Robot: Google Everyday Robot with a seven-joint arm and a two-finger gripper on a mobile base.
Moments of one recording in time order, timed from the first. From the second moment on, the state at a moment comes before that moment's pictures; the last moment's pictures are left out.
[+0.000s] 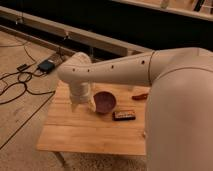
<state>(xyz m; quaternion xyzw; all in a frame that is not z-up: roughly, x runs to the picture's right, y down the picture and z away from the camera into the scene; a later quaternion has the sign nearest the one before) -0.107 0.104 0.703 -0.26 0.23 0.64 0.68</state>
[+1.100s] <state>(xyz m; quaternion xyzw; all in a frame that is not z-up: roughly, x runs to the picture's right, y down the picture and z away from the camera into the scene) 0.057 0.141 0.744 -0.19 0.26 0.79 0.52</state>
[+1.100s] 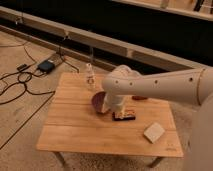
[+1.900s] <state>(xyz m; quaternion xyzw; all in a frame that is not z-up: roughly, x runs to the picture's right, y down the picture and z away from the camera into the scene) 0.169 0.188 0.765 -0.17 0.31 0.84 0.41</state>
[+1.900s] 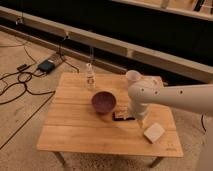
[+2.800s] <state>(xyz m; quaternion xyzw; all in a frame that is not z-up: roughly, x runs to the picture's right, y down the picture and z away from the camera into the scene) 0.253 0.244 0.775 -0.15 0.31 0.88 0.33</state>
